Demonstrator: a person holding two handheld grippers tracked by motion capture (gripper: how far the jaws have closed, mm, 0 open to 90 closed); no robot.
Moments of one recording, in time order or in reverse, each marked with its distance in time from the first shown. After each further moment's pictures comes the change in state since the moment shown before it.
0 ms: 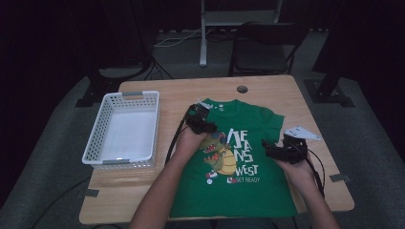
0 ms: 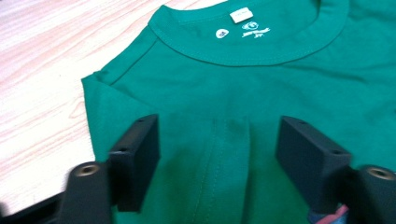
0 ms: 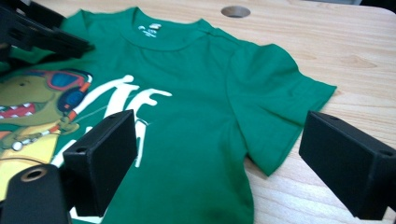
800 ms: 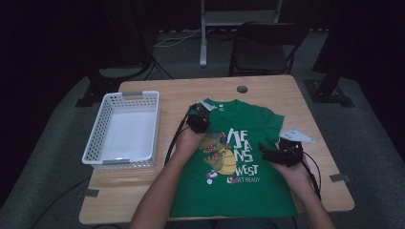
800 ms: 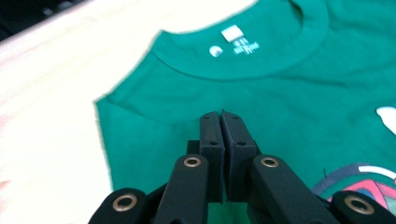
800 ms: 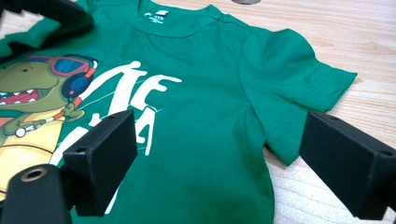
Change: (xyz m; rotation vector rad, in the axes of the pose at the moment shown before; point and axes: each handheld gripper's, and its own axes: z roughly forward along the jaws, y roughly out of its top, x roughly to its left) left arm -0.001 0.003 -0.015 -0.060 0.017 0.066; right arm 0.008 -0.009 0.007 0.031 0.006 -0.010
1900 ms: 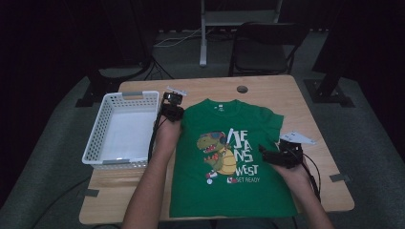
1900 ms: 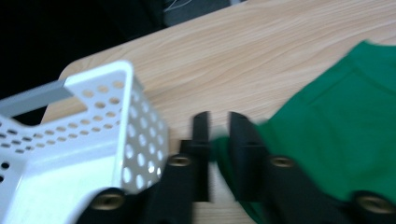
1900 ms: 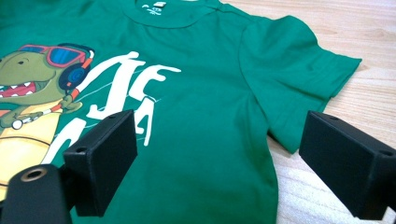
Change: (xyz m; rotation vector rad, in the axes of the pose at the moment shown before) left arm 0.074 0.001 -0.025 0.075 0.393 -0.193; right arm -0.002 -0.007 0.002 0.013 0.007 0.020
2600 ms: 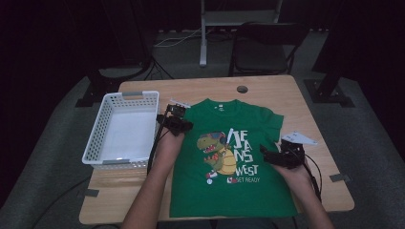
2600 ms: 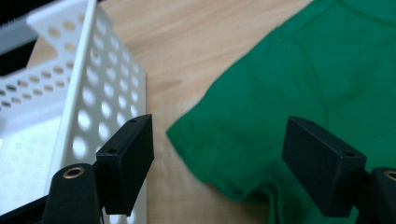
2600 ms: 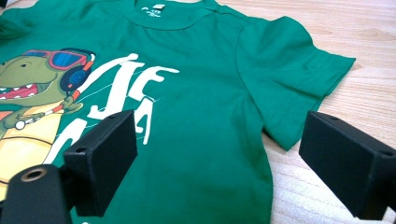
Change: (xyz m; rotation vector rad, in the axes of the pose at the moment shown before) left arm -0.018 -0.037 -0.012 0.077 -0.031 0.032; right arm -0.001 0.000 -0.004 -0.008 0.001 0.008
